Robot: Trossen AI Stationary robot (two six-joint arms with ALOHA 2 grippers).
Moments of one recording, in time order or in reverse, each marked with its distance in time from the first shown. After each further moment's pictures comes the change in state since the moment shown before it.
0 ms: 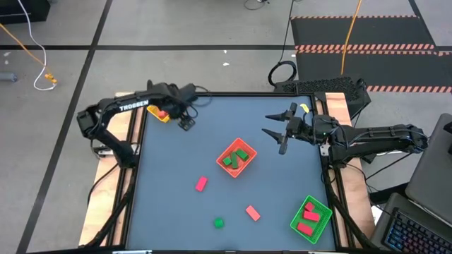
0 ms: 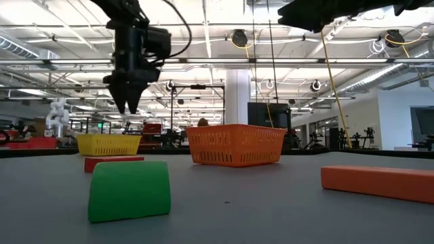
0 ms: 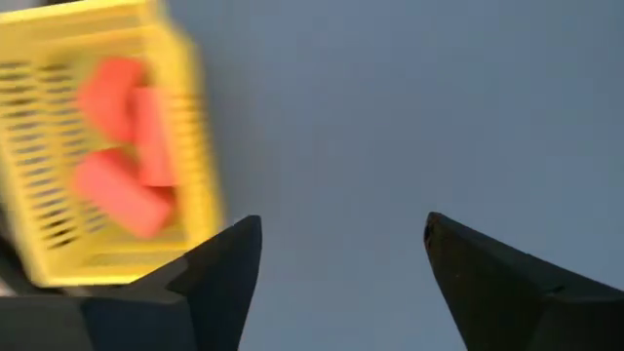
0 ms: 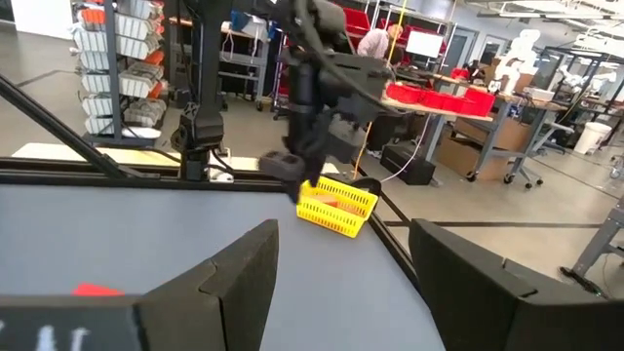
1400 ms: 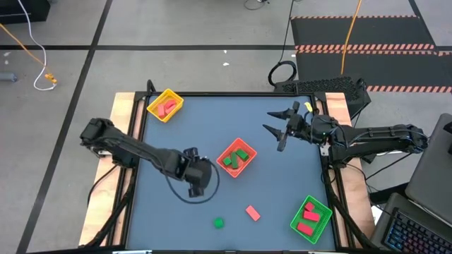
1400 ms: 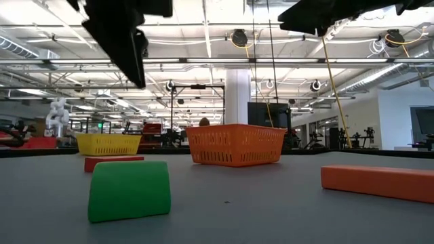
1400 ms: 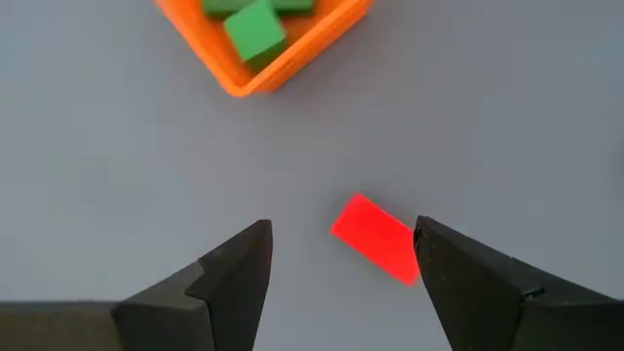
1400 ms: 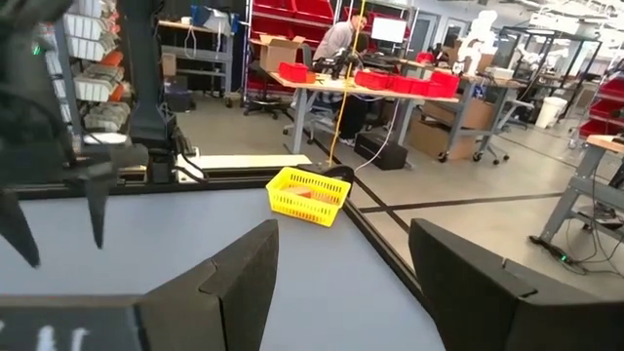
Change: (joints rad) left arm -0.891 0.088 0.032 0.230 -0.135 -0.223; right arm 0.000 0.000 0.000 -0.013 0.096 0.056
